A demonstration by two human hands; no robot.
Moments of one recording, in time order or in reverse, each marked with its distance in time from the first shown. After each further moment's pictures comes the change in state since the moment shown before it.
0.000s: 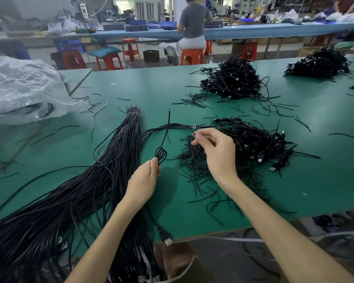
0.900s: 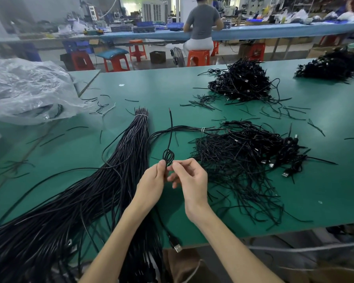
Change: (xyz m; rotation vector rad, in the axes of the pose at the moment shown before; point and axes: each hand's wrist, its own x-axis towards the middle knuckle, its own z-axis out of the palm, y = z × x) left_hand -0.006 0.011 -0.005 -0.182 0.005 -0.015; right_hand -0.060 0.013 0.082 0.612 -0.054 0.375
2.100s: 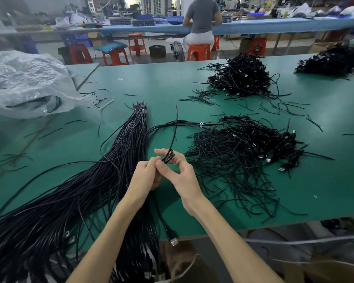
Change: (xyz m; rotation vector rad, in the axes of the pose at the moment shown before) left_hand -0.011 0.016 -0.010 -0.379 -0.037 -0.112; right_hand -0.004 -0.006 0.001 -0.168 -0.303 0.010
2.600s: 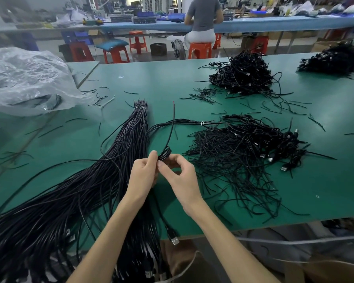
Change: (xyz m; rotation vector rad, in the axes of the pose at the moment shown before) left_hand 0.002 -0.002 -0.001 0.039 0.134 0.013; right_hand 0.000 0.010 0.002 -0.160 0.115 -0.046
